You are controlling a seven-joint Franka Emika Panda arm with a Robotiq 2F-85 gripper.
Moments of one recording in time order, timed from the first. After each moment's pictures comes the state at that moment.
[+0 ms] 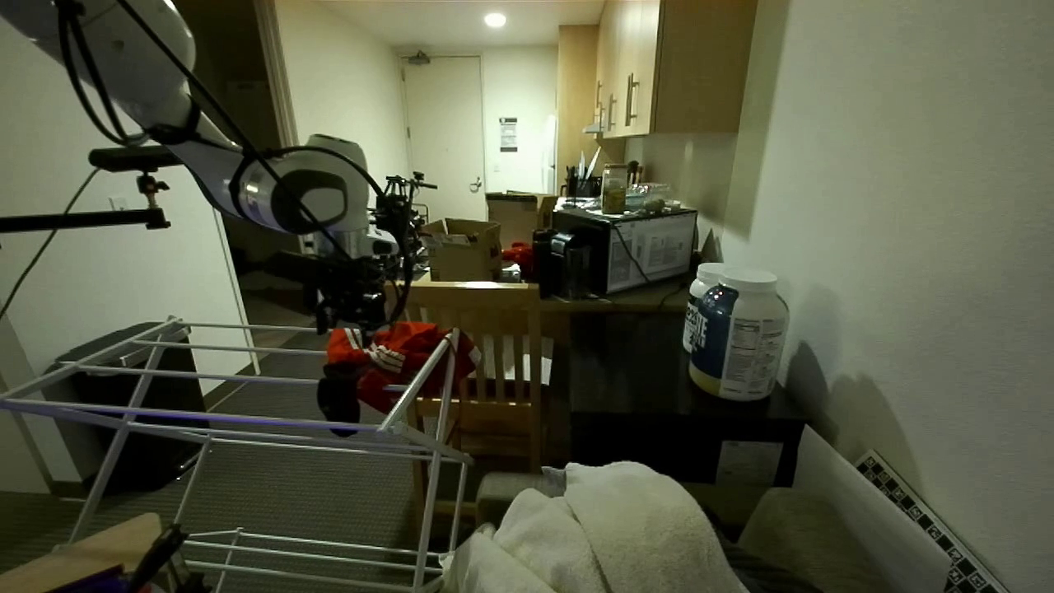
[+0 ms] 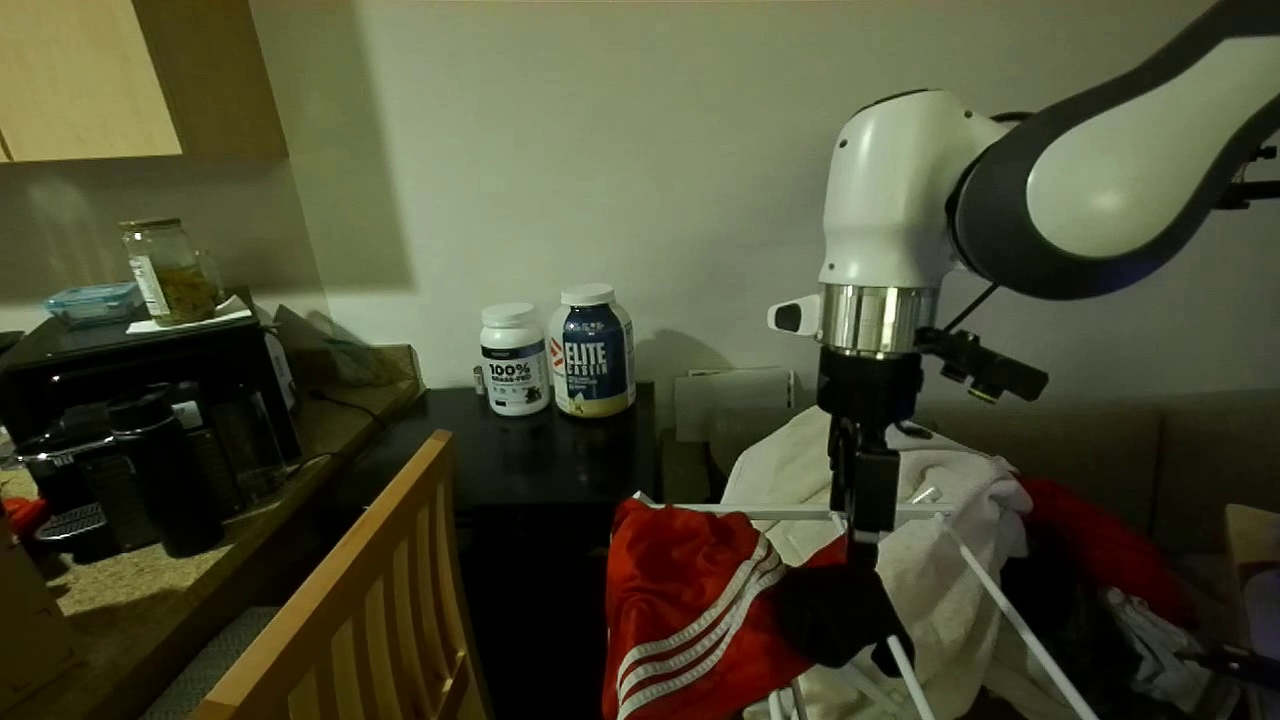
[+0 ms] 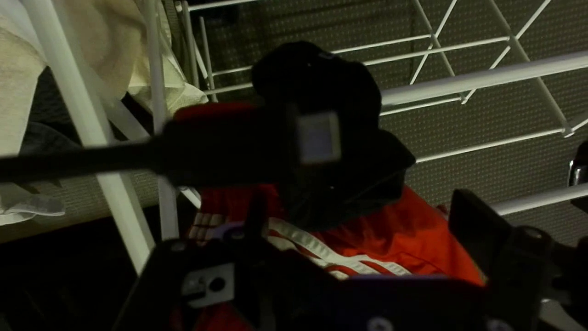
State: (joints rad) arm 0.27 0.08 0.25 -2.29 0.21 2.39 -0.14
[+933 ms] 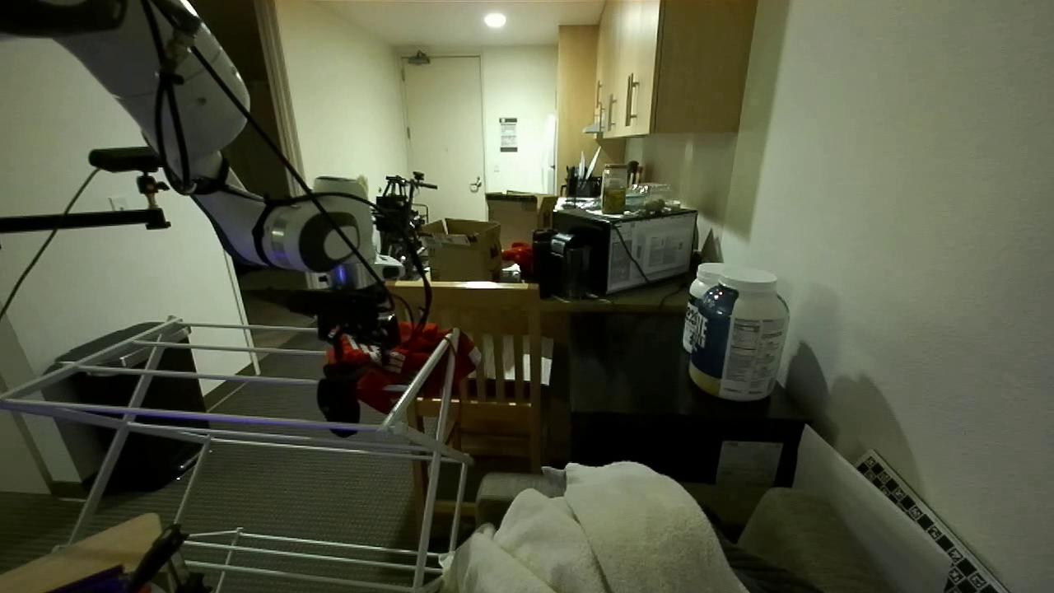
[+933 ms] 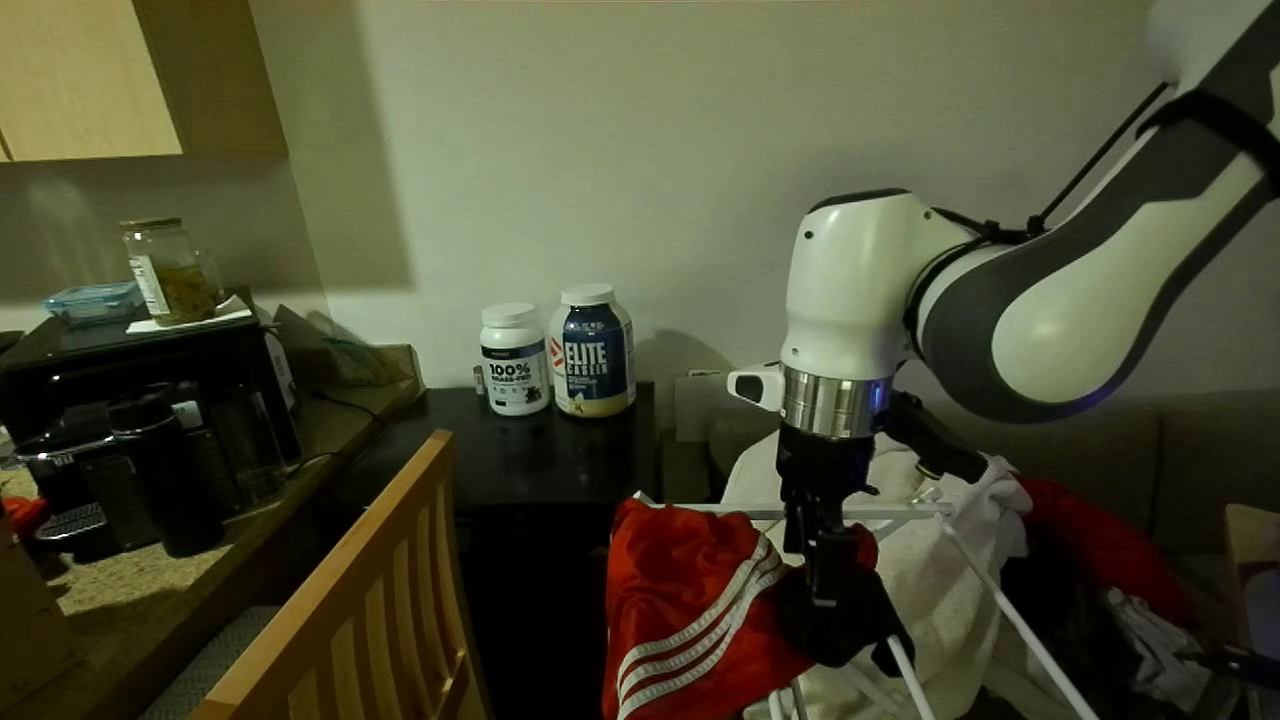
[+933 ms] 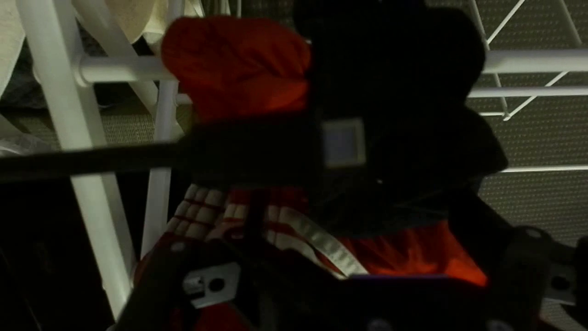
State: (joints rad) arm 0.28 0.27 0.26 -2.23 0.01 2.56 -0.13
